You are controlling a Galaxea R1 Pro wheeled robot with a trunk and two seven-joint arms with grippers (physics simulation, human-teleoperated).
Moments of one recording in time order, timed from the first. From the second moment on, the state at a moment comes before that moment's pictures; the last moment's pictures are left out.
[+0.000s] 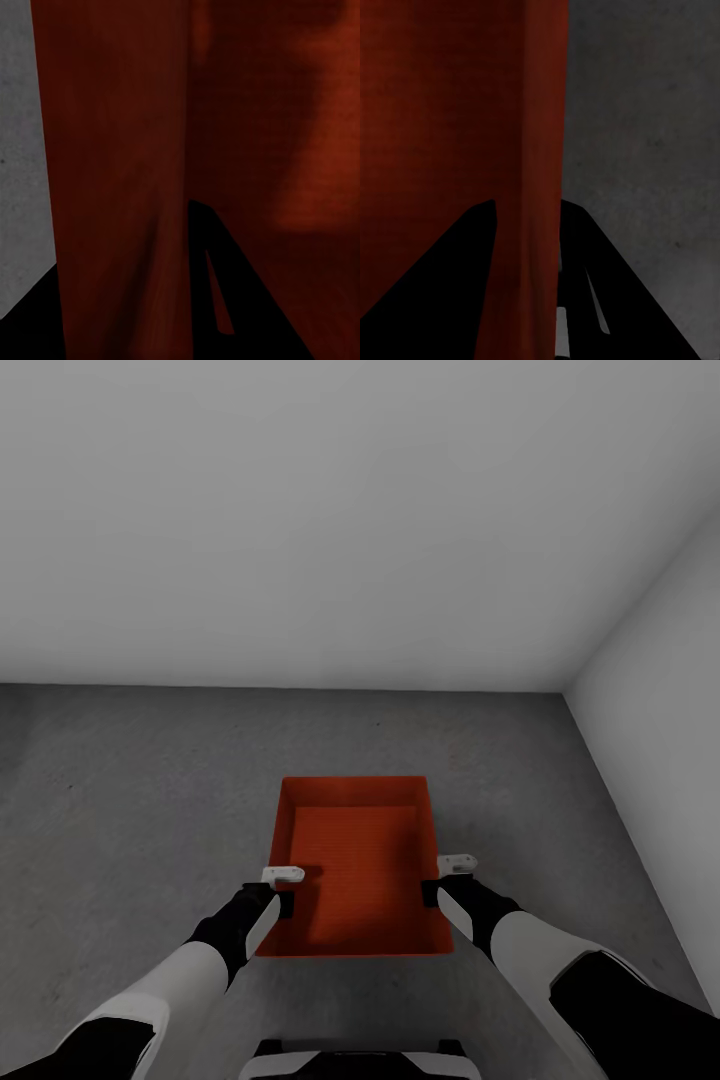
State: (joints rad) left arm -0.79 -0.11 -0.07 -0.38 0.11 0.45 0.25; right arm -0.93 0.09 0.55 -0.15 -0.53 0.29 -0.22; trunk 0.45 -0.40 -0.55
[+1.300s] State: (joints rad) left arm -0.79 -0.11 -0.08 -0.38 0.12 0.45 0.25; right arm -0.93 0.09 0.55 -0.15 -0.53 0.29 -0.22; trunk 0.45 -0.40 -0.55
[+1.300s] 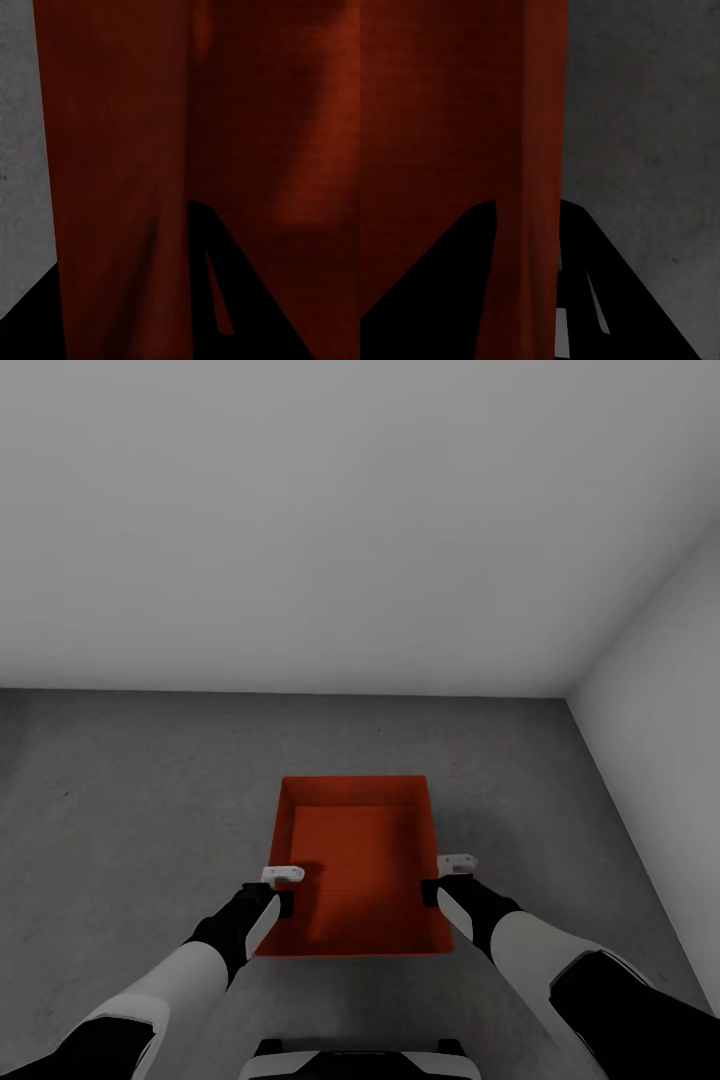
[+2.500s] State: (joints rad) left arm -0.79 -0.11 -0.08 -0.38 0.13 0.45 0.25; right arm -0.93 0.09 0.55 -0.15 -0.53 0.29 -0.22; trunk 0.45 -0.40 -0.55
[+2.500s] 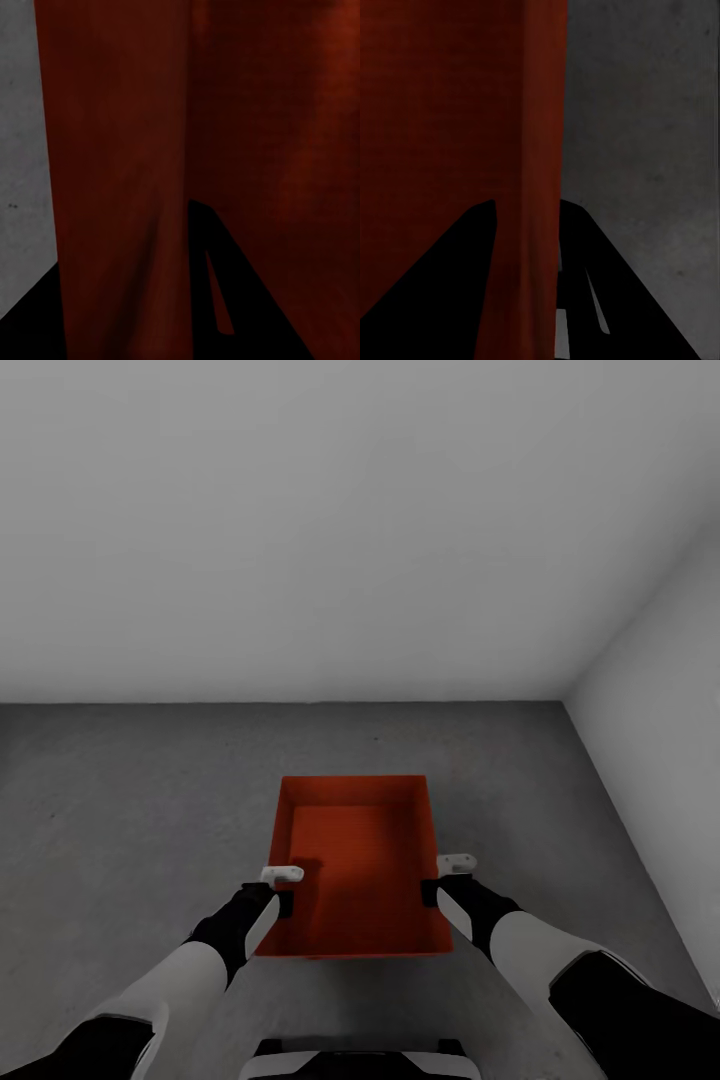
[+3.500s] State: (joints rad) left arm -0.79 -0.11 -0.08 -0.38 0.13 0.45 0.26; right arm -0.93 0.09 0.55 -0.15 -0.53 0.29 -0.22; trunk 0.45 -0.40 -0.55
